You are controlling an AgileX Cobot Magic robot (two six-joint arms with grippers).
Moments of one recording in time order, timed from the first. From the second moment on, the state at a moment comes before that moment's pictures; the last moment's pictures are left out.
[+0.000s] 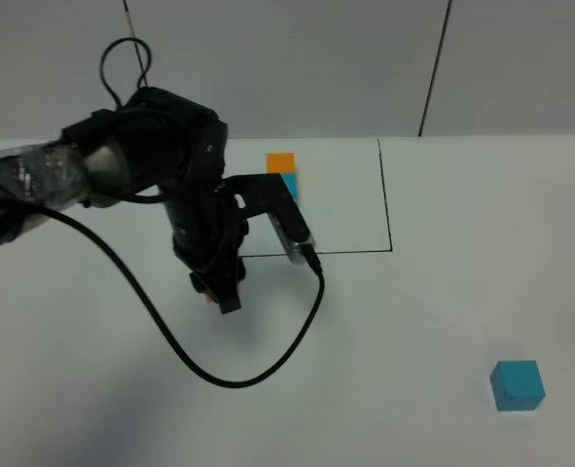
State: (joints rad) left arm -0.53 2.13 -1.65 0.06 1.00 0.67; right arm -0.01 0.01 -0.50 0.08 1.07 -0.09
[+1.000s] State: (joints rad) left arm -0.59 2.42 -1.94 0.06 1.10 0.92; right arm -0.01 0.01 -0.50 0.08 1.07 -0.09
